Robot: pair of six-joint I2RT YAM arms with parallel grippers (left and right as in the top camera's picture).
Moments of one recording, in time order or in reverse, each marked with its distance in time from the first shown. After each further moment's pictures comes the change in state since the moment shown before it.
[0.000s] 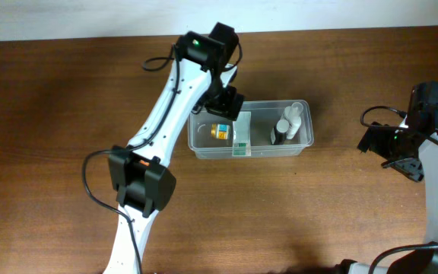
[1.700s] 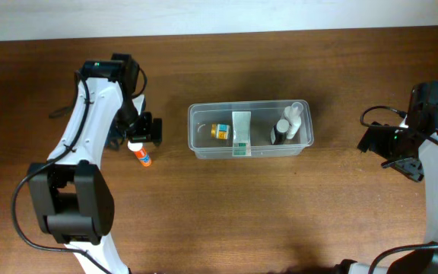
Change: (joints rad) left arm 0.398 -0.375 -0.792 0.187 -0.044 -0.027; right arm 0.000 0.000 0.000 0.000 0.000 0.000
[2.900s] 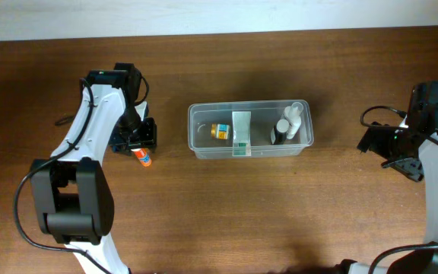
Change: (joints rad) left arm 0.001 0.000 -0.084 0.082 0.027 -0.011; right arm 0.000 0.000 0.000 0.000 0.000 0.000
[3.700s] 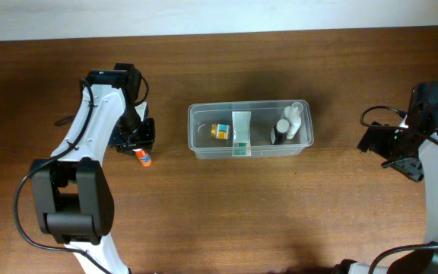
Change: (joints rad) left arm 0.000 0.000 0.000 -0.005 0.000 -0.003; right arm 0.000 0.000 0.000 0.000 0.000 0.000
